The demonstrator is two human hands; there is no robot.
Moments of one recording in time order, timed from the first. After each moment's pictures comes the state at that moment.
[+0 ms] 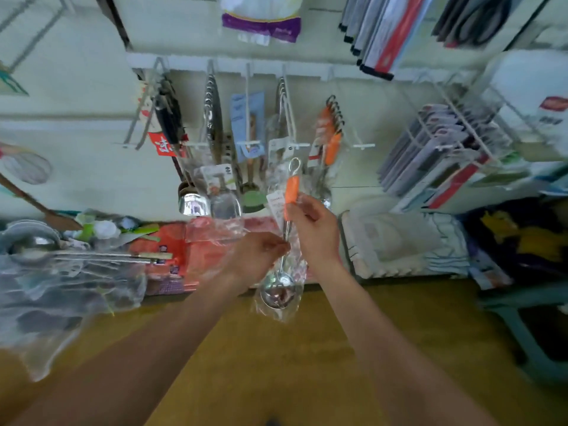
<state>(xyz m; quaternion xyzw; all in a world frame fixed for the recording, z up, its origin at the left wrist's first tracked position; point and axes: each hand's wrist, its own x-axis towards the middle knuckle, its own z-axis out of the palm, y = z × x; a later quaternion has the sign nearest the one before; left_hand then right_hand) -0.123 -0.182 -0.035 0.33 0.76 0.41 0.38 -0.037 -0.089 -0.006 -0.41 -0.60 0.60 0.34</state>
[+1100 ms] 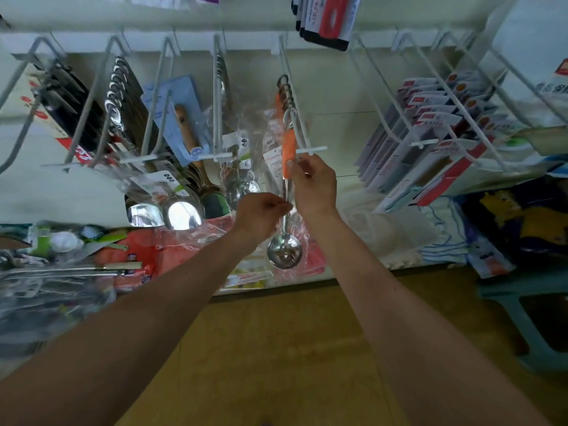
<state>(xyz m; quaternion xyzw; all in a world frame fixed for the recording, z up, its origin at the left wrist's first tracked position) -0.125 -0.008 -0.060 0.27 0.77 0.46 0.35 -0.054 0.075 -0.032 -0.46 -0.64 0.51 0.35</state>
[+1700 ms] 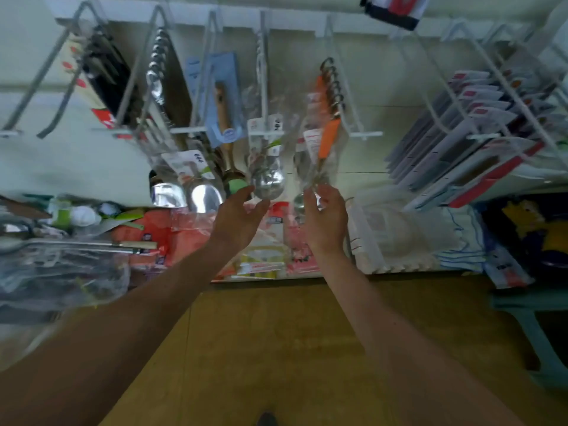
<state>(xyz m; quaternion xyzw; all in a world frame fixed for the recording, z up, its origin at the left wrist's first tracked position) -0.167 -0.082 -0.088 0.26 0.83 0.41 0.26 -0.047 0.009 -0.086 -0.51 -0.64 0.48 0.31</state>
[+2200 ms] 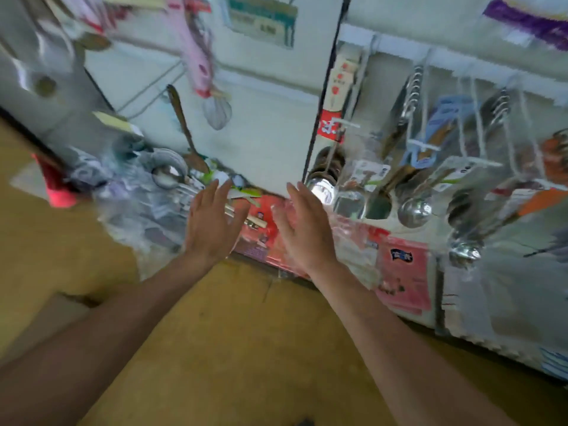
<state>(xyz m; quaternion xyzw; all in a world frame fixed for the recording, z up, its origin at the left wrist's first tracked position) -0.315 -0.414 -0.076 0.19 0.94 0.28 0.00 -0.226 -0.252 -0.059 -0.16 -0.92 0.33 0.11</state>
